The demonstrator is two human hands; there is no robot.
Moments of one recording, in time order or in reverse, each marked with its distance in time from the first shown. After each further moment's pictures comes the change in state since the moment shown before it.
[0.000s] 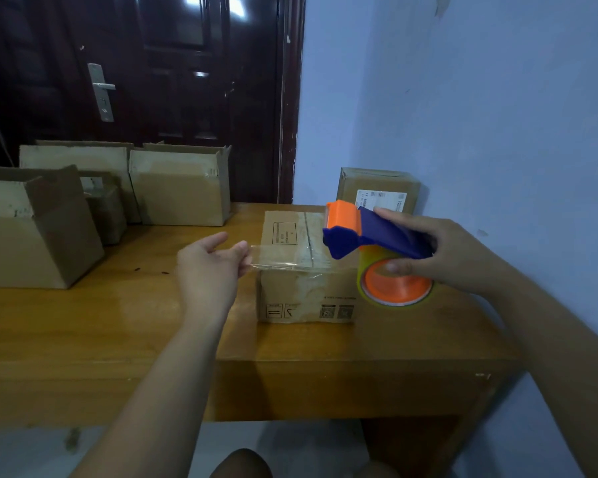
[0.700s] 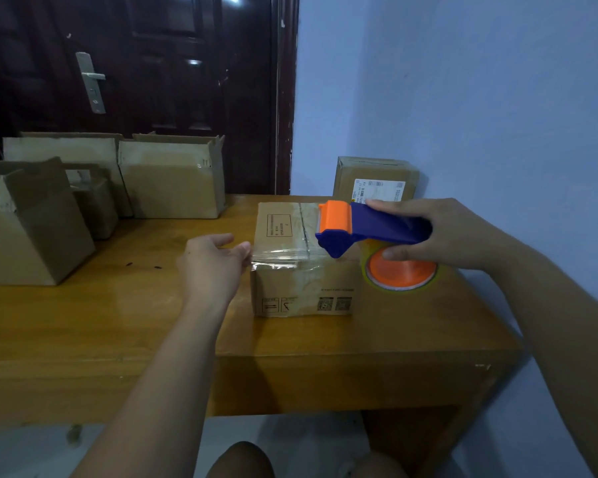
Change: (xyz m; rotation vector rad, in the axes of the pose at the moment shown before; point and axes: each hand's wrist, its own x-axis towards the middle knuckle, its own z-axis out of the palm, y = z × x) left_hand 0.013 -0.011 0.011 0.171 -0.095 -0.032; right_hand 0.013 0.001 -0.012 -0.265 -0.065 0.023
